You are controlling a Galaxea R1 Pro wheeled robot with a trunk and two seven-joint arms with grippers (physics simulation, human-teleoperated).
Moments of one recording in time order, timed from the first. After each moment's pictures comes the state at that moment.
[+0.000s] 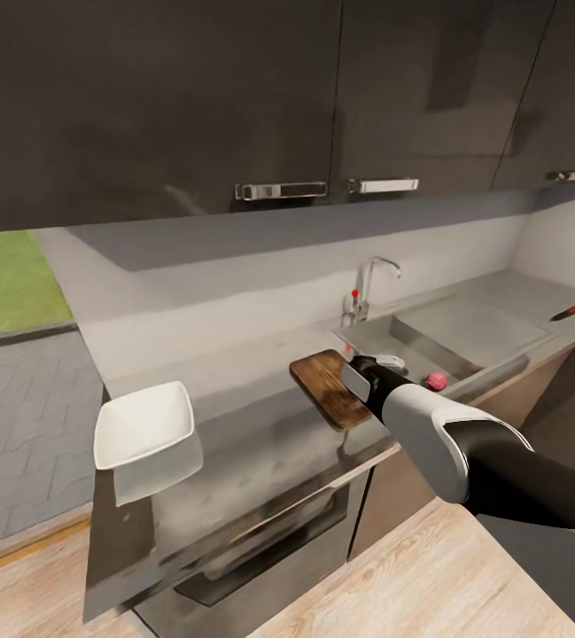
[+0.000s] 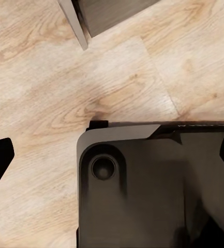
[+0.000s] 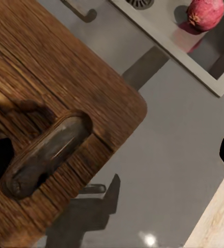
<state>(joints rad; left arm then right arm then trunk) 0.00 0.00 0.00 -0.38 0.00 -0.14 -0.01 -1.34 0.17 -0.01 -0.02 -0.20 0.40 -0.63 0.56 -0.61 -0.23</state>
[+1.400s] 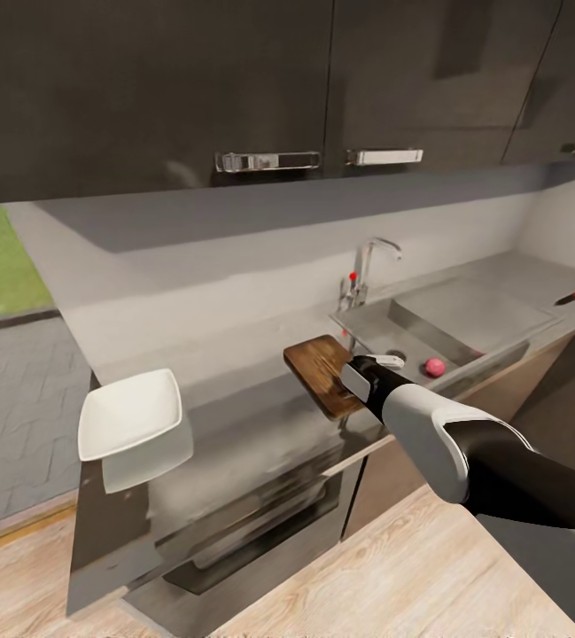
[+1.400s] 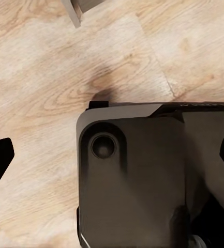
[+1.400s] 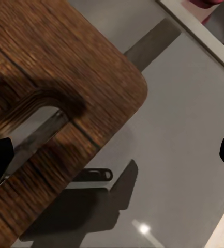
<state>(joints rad) 0.00 0.00 0.00 -0.38 0.00 -0.14 -0.01 -1.34 0.17 -0.01 -0.02 -0.20 0.40 -0.63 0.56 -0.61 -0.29</state>
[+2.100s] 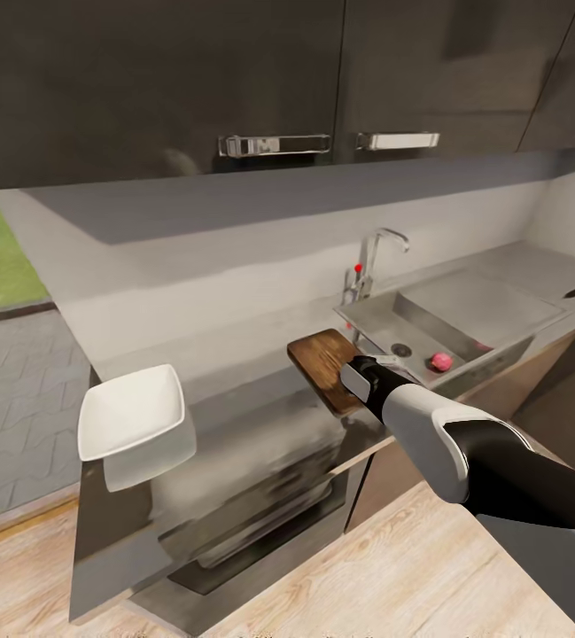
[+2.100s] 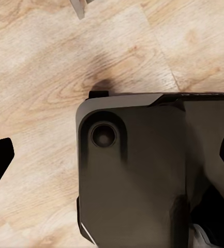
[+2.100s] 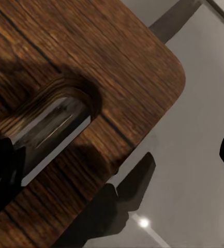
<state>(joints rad) 0.00 0.00 0.00 -0.38 0.00 -0.14 -0.01 -1.34 0.17 -0.01 -0.02 -0.20 0.40 -0.63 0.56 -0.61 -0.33</state>
